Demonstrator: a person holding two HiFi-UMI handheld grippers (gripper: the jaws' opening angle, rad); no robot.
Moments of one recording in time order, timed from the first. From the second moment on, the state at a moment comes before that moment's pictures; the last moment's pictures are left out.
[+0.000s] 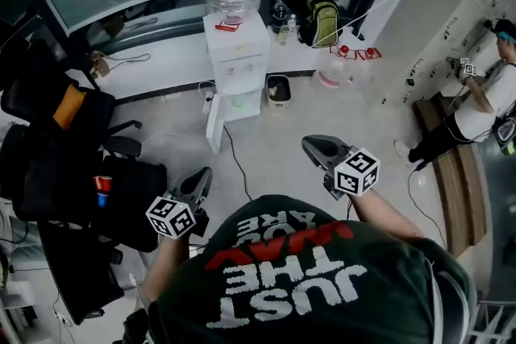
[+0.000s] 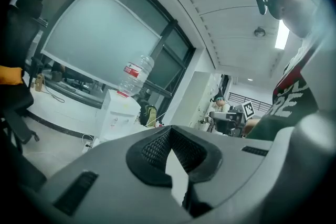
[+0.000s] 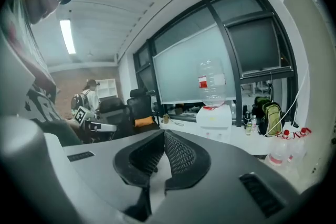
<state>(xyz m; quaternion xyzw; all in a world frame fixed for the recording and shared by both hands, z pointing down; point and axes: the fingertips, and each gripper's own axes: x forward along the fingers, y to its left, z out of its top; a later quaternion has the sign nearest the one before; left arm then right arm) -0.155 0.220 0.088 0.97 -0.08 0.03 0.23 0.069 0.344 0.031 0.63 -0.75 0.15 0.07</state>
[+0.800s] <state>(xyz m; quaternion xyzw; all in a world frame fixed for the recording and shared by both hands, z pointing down) 0.023 0.060 0.176 0.93 -0.23 0.06 0.28 0.269 0.156 0.117 0.53 -0.82 0.19 0.11</state>
